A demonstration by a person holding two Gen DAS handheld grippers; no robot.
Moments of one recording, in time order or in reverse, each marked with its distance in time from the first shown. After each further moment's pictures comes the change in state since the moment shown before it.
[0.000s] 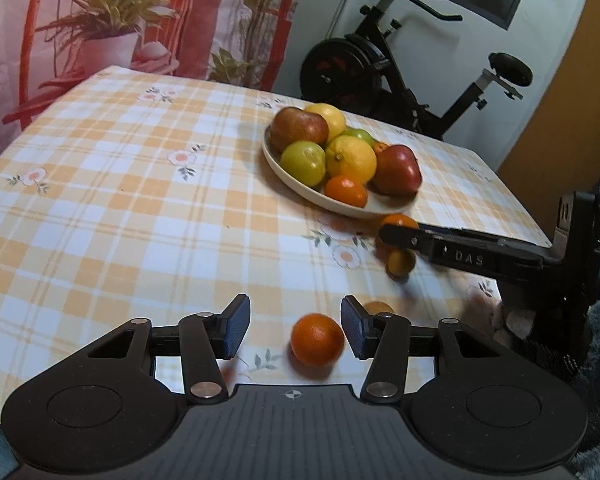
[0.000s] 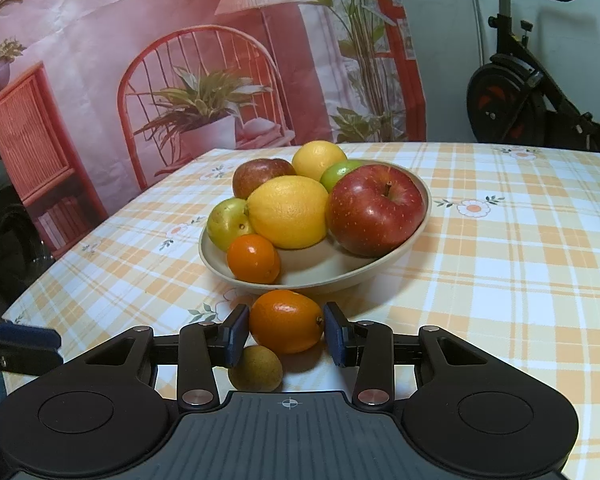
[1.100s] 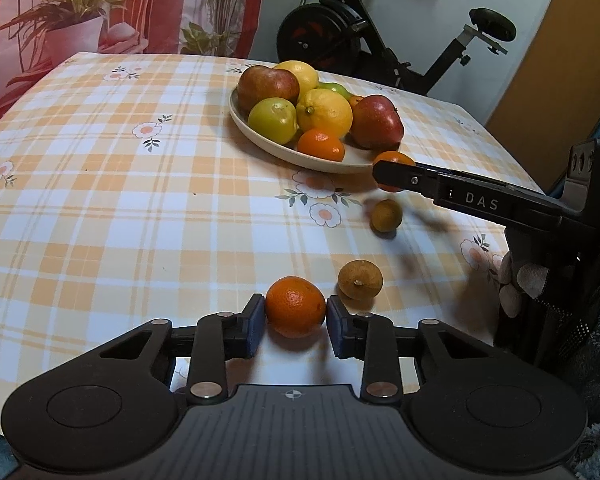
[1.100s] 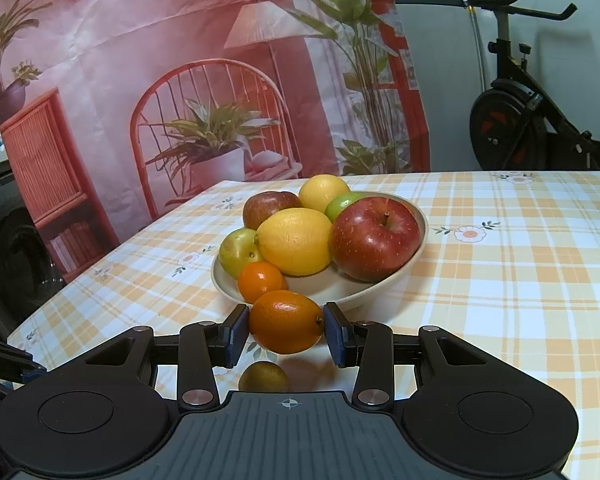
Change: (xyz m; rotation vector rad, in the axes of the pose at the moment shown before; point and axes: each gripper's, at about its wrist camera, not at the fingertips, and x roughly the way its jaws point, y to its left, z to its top) left arm 0.018 -0.013 -0.008 0.078 0.092 -0.018; right arm -0.016 0.002 -0.003 -0.002 -0.098 0.019
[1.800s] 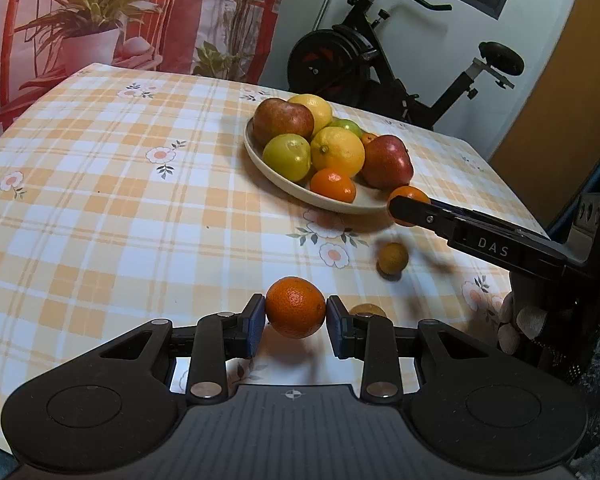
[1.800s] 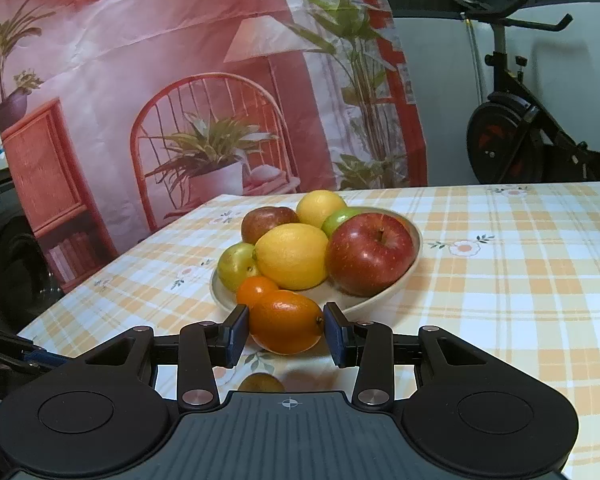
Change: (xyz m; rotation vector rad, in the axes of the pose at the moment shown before) left arm -0.003 0.010 0.013 -0.062 -0.077 -0.002; right arm -0.005 -0.001 0.003 -0.004 -0.049 -0.008
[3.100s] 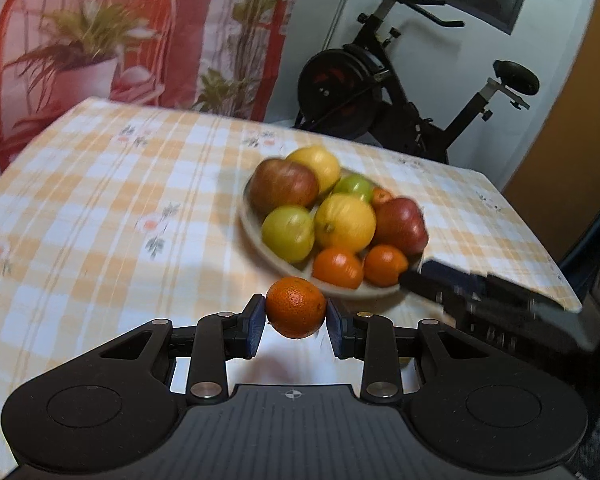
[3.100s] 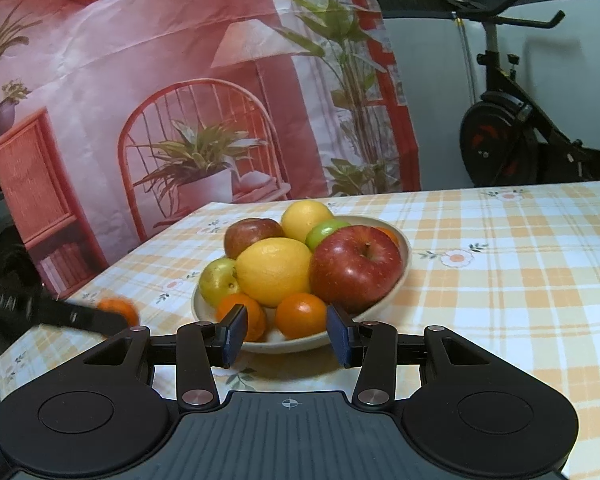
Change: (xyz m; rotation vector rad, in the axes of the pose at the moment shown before) left arm 0.023 -0.012 0.059 0.014 -0.051 0.043; right arm 0.011 -0.012 0.007 0.026 -0.010 -0.021
